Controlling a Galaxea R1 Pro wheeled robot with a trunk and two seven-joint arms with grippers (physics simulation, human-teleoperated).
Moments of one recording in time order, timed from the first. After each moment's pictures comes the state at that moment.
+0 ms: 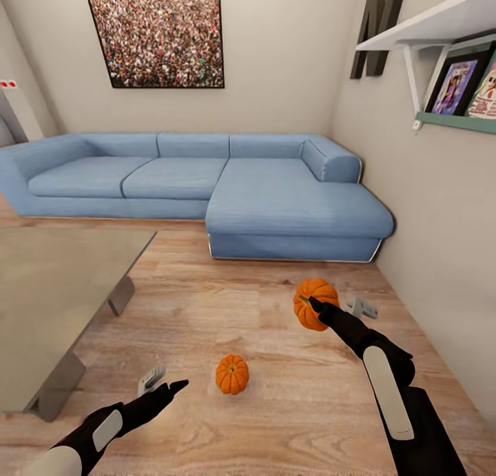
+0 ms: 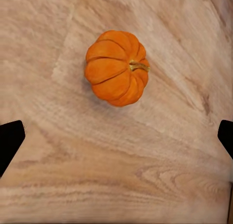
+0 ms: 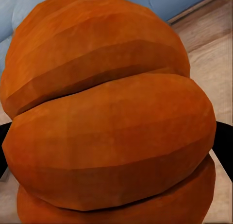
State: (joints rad) left arm -0.60 0.15 -0.06 -0.24 0.66 0.30 -0.55; right arm -0.37 0.03 -0.04 -1.58 -0.61 0.62 -0.22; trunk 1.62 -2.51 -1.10
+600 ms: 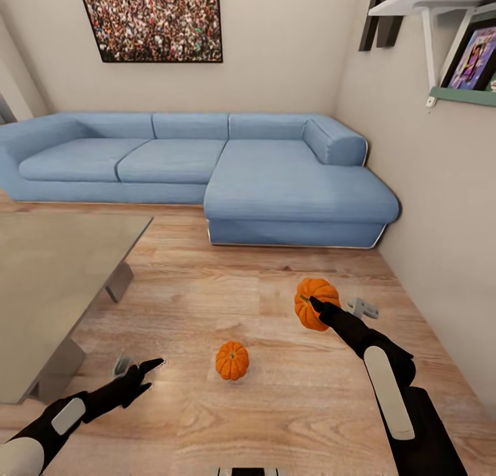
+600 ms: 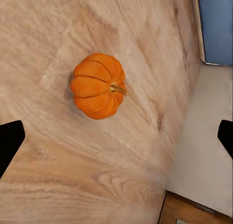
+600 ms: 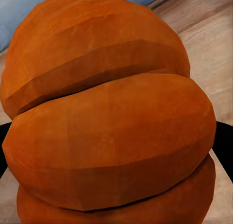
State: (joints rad) left arm -0.63 0.30 -0.05 -0.25 0.88 0.53 -0.73; right arm -0.37 0.03 -0.05 -1.58 -0.61 0.62 -0.22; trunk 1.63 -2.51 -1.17
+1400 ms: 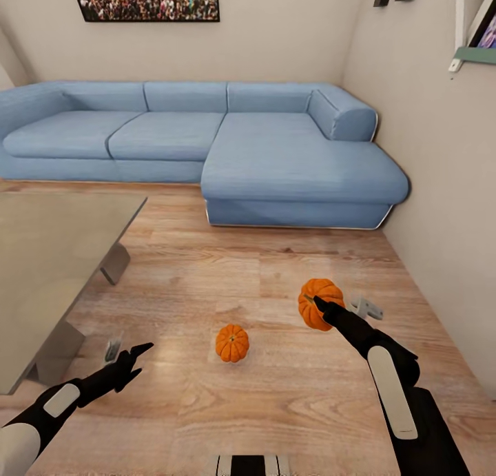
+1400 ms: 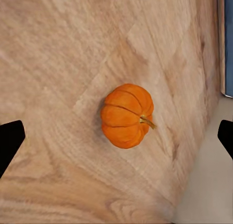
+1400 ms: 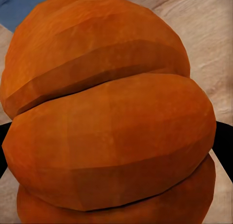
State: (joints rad) left arm -0.68 0.33 -0.05 -0.25 1.01 0.52 -0.62; right arm -0.36 0.03 -0.07 -1.58 -0.61 0.62 -0.22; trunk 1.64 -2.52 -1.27
